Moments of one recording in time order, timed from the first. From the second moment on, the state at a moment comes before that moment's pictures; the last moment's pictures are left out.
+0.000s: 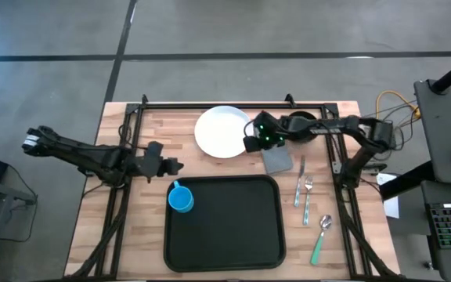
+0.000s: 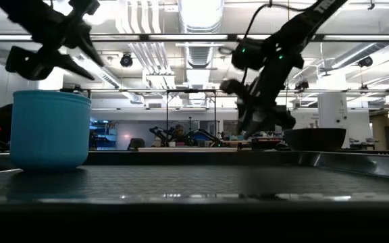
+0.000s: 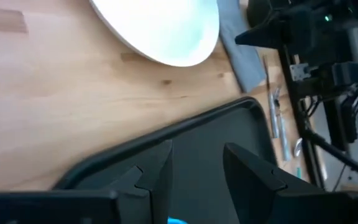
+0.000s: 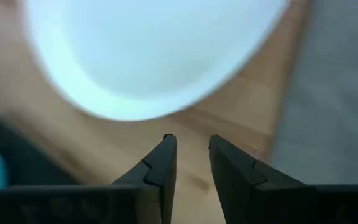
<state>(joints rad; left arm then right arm) -0.23 0.82 0.65 -0.56 -0.47 -1.47 -0.40 1.68 0.99 -0.37 -0.13 0.91</state>
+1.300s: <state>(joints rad) 0.01 0.65 0.69 -0.56 -0.49 -0.94 -0.28 1.75 1.23 -0.56 -0.07 -0.43</state>
